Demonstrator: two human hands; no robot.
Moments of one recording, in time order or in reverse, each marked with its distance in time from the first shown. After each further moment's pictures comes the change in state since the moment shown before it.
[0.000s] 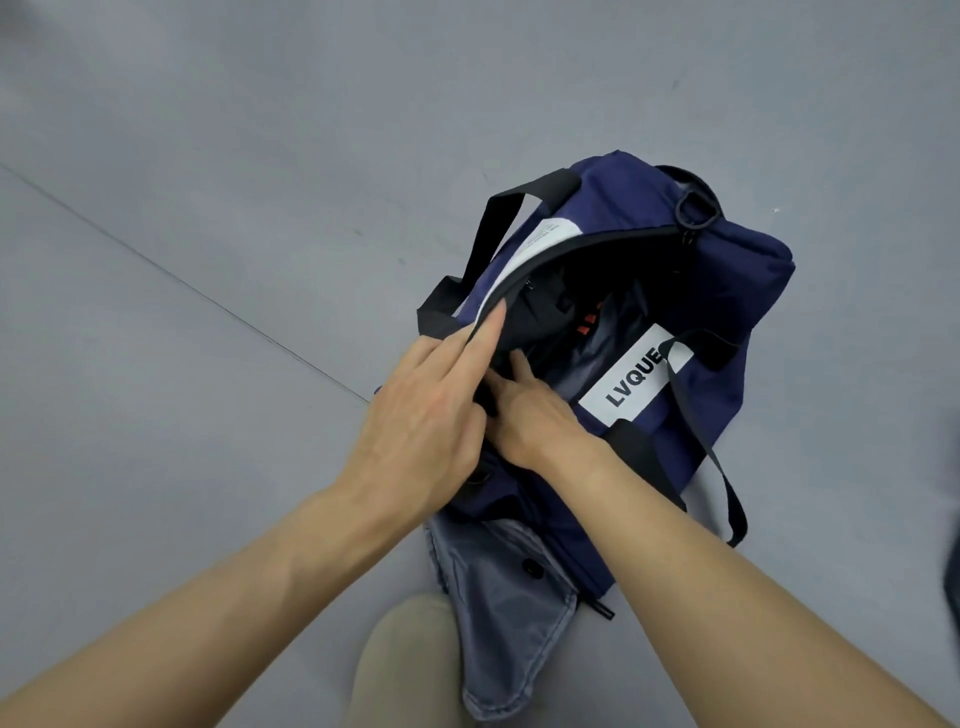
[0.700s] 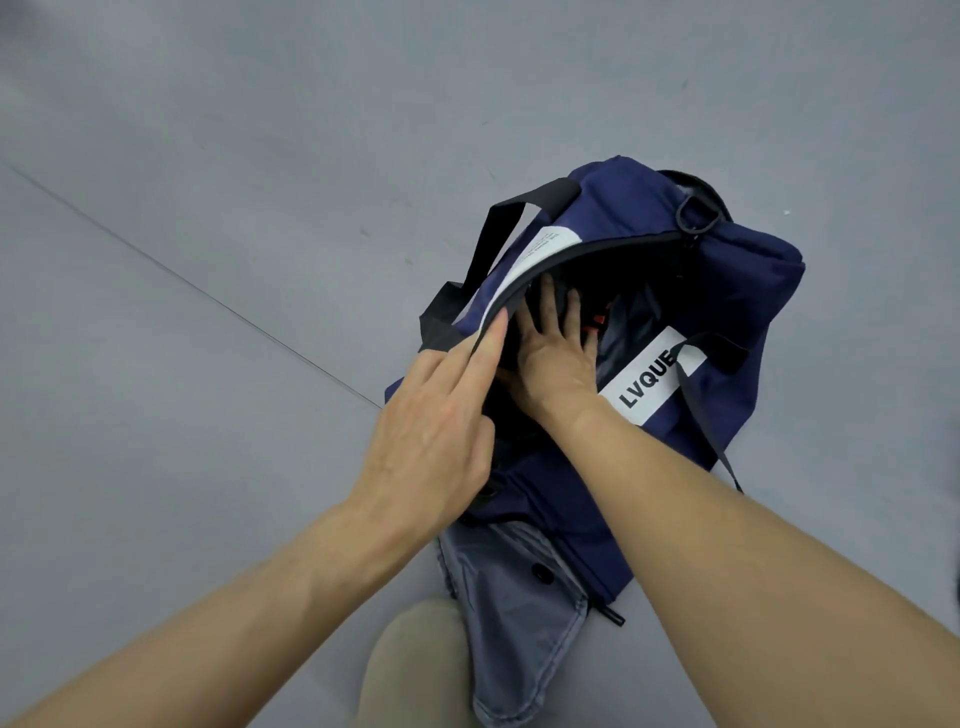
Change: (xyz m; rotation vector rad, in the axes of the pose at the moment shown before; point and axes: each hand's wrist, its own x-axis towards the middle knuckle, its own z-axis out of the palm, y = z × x) left_hand -0.007 -0.003 0.001 -0.001 -0.041 -0.045; right_hand 0.051 0.011 -0.011 -0.063 0.274 0.149
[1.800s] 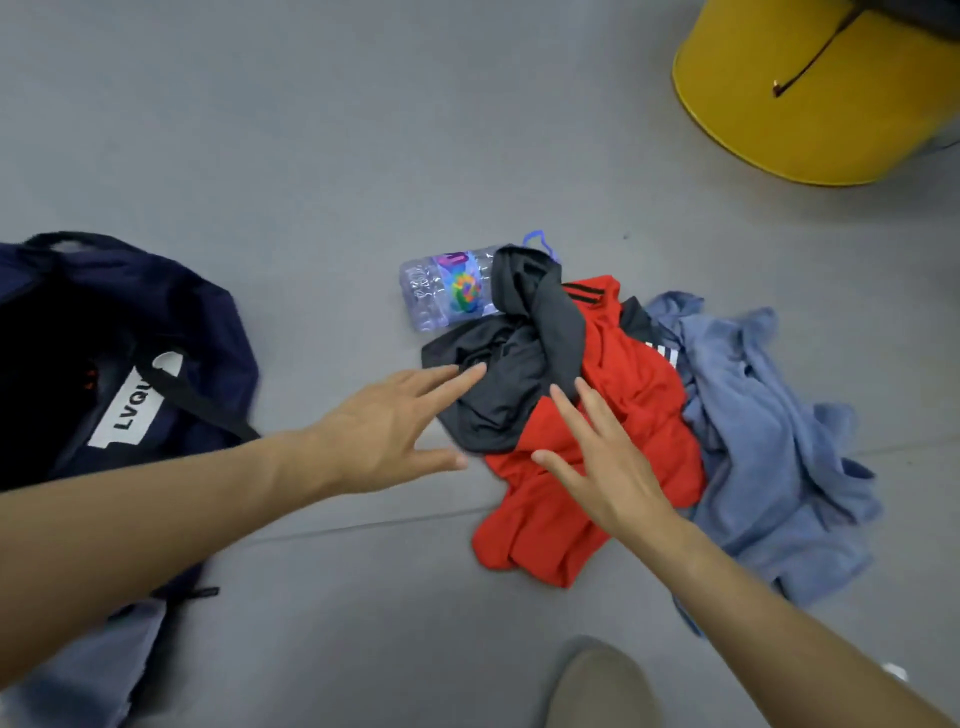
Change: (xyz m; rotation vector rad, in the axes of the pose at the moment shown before) left_hand 0.005 0.363 0.149 0.018 -0.728 0.855; right_hand -0.453 0.408 -0.053 0.216 0.408 0.462
